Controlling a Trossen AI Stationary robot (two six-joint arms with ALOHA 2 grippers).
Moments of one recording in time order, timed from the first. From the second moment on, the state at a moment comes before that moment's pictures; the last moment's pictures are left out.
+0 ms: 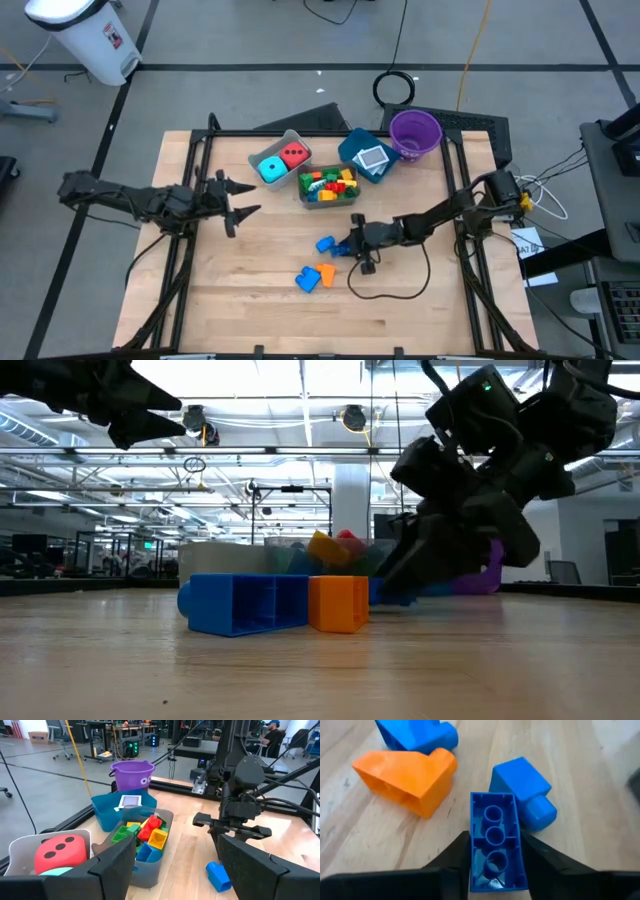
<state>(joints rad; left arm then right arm) -0.20 0.51 0.36 0.00 -0.45 -0.16 0.18 1.76 0.61 0.56 0.05 -0.05</state>
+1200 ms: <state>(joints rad) -0.13 1.61 0.75 0.70 -0.22 -0.43 0.32 1.56 0.61 0.85 0.71 -0.67</state>
